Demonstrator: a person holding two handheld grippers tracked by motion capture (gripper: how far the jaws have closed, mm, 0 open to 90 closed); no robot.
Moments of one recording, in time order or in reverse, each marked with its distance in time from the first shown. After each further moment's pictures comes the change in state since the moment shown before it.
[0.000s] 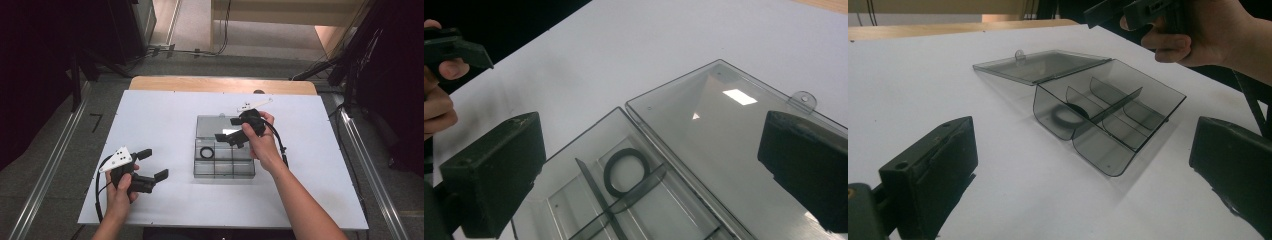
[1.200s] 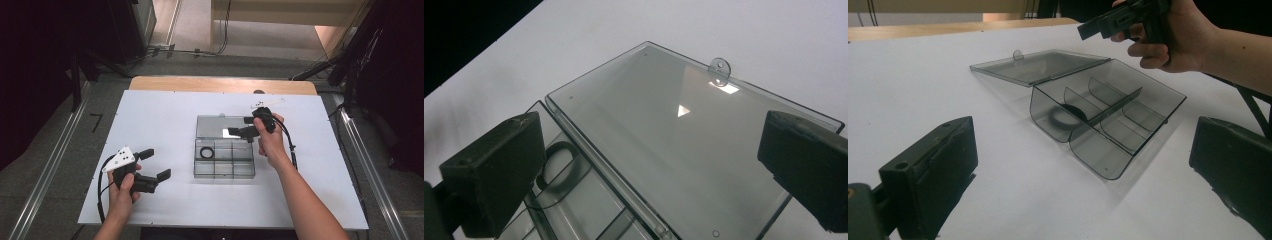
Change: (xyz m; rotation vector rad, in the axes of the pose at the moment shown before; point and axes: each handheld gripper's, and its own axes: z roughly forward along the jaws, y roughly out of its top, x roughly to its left) left arm -0.006 0.003 0.005 0.005 0.009 0.006; right arm -0.052 -0.021 -0.002 -0.021 -0.068 0.128
